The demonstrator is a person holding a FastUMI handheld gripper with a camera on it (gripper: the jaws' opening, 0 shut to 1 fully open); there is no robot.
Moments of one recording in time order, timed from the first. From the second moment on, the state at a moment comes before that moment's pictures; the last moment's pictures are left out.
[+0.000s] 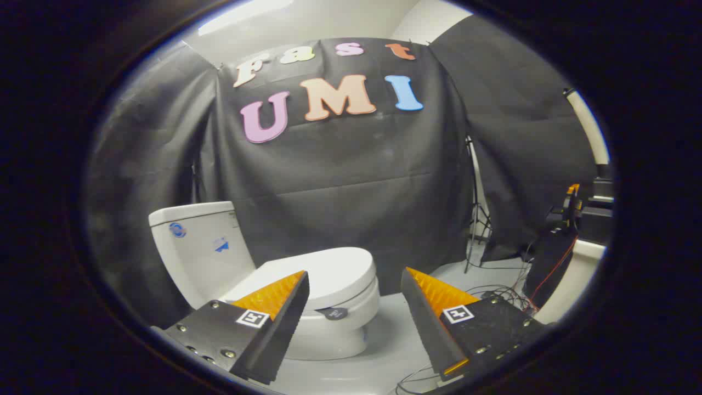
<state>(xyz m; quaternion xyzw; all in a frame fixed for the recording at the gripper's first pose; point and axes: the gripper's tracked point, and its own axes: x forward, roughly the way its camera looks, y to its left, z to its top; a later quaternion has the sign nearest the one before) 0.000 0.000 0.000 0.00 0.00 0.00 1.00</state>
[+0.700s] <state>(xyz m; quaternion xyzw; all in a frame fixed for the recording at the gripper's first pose) 0.014 0.004 -0.026 -0.07 0.02 0.00 1.00</state>
